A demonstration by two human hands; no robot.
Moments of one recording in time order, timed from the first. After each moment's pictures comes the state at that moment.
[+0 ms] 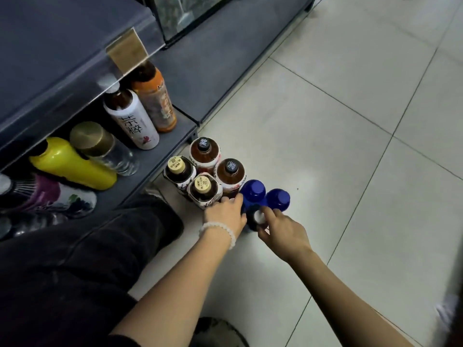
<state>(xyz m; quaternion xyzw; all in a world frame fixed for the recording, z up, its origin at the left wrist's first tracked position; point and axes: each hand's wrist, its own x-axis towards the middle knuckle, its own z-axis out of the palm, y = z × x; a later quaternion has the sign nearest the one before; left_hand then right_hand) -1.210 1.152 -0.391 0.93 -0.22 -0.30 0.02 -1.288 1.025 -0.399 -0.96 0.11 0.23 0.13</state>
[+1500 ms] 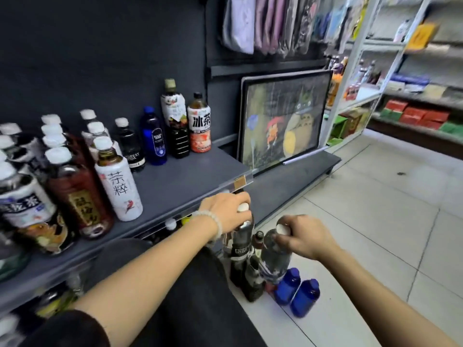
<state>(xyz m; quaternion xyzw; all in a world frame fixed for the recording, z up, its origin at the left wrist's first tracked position) -1.212 1.312 -0.116 0.96 -0.22 0.00 0.15 -1.260 1.107 -0.140 -0.99 -0.10 -0.02 0.10</state>
